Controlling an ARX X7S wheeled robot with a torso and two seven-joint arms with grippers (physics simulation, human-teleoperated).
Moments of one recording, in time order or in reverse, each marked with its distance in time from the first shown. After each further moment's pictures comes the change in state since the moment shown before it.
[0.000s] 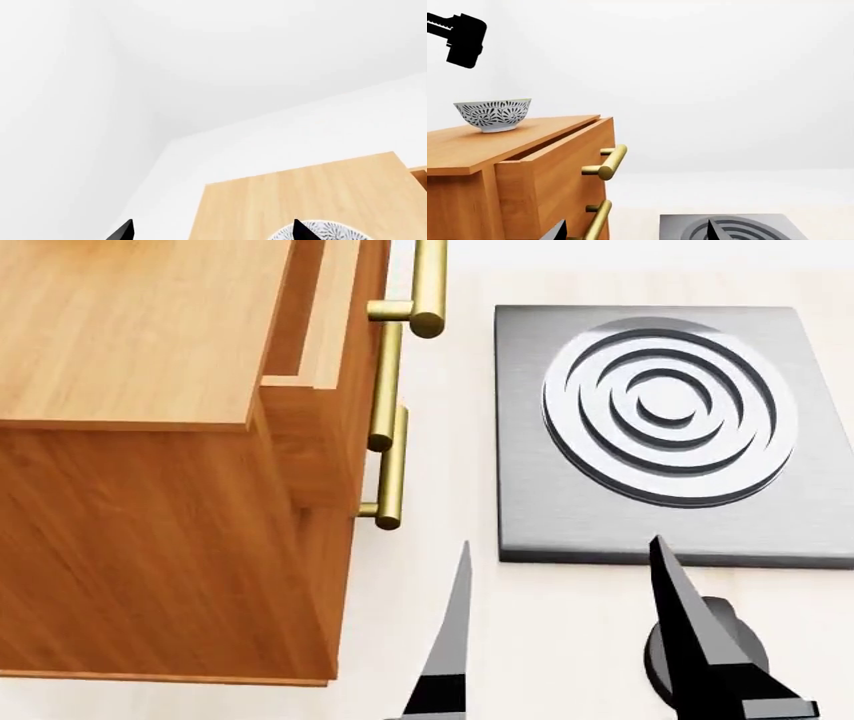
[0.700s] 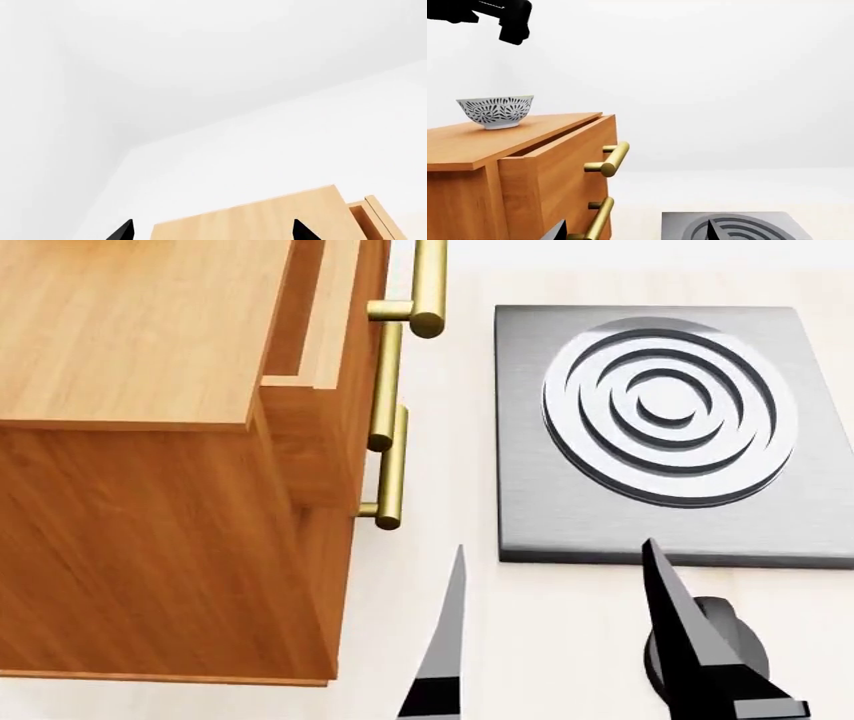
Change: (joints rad) left arm -0.202 0.198 0.197 -0.543 0.189 0.282 0.456; right arm 0.005 0.003 -0.017 0.007 0.000 -0.006 0.003
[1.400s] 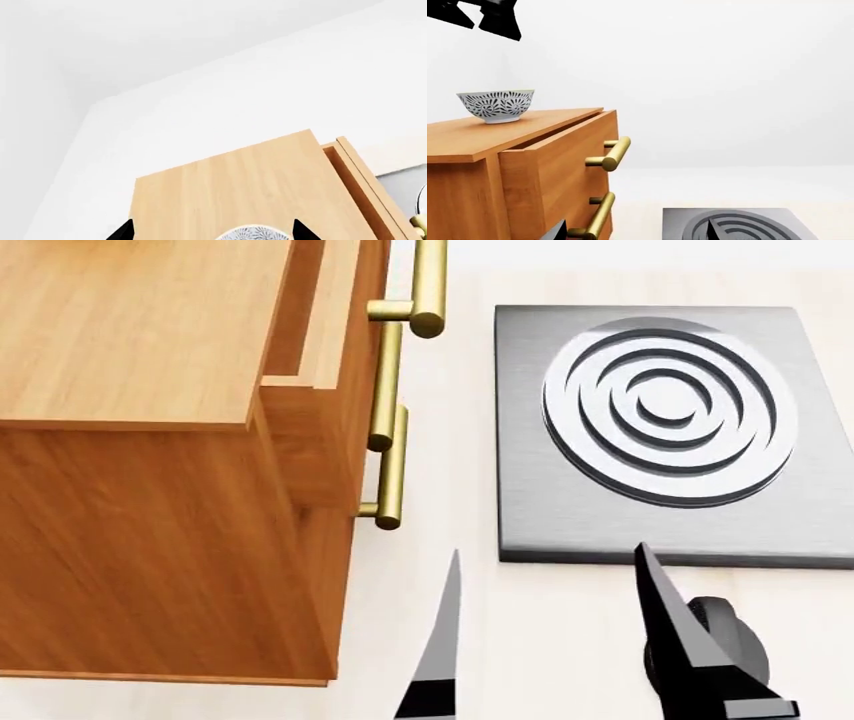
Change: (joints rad) left arm -0.222 0.139 0.250 -0.486 -0.044 -0.048 0.417; right arm -0.001 0.001 -0.016 0.018 -0.005 -0.012 -0.003
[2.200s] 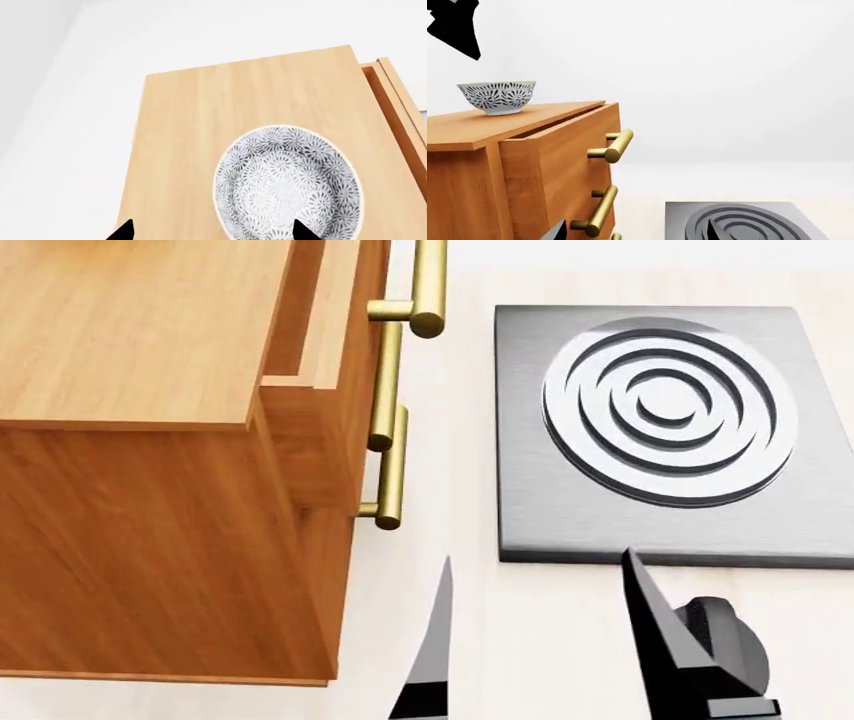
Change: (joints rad) left arm -0.014 0.001 -0.632 -0.020 0.717 -0.399 0.142; right arm -0.004 -0.009 -0.022 0.037 -0.013 -0.026 -0.014
